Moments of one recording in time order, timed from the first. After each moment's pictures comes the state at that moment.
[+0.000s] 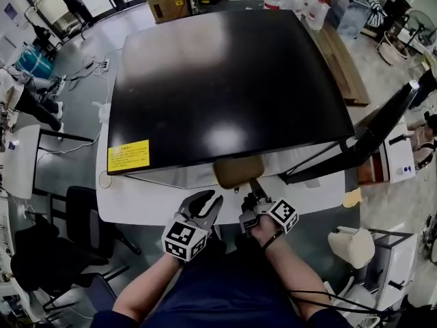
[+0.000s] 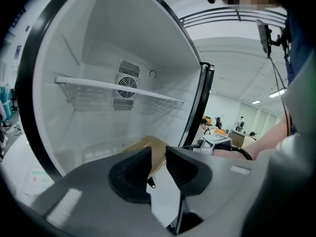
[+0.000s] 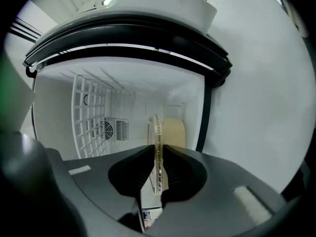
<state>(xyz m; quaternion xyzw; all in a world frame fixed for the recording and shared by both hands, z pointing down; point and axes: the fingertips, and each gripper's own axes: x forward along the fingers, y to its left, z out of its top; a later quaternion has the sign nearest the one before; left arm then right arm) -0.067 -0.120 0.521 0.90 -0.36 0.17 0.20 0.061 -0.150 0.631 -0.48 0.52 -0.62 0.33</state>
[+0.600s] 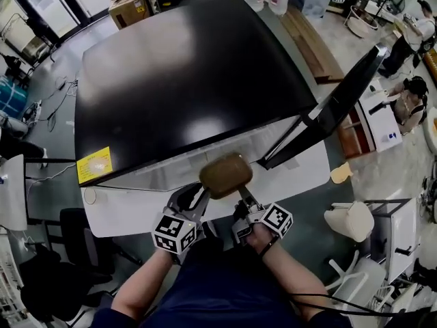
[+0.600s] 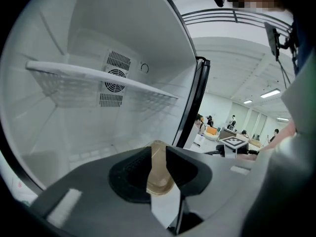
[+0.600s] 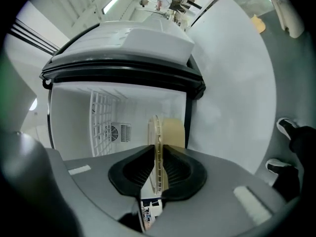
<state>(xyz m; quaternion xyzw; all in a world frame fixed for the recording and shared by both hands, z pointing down) -0.037 -0.124 0.530 0.91 -0.31 0.17 0.20 0.080 -0.085 0.624 -0.50 0.49 -0.62 0.34</state>
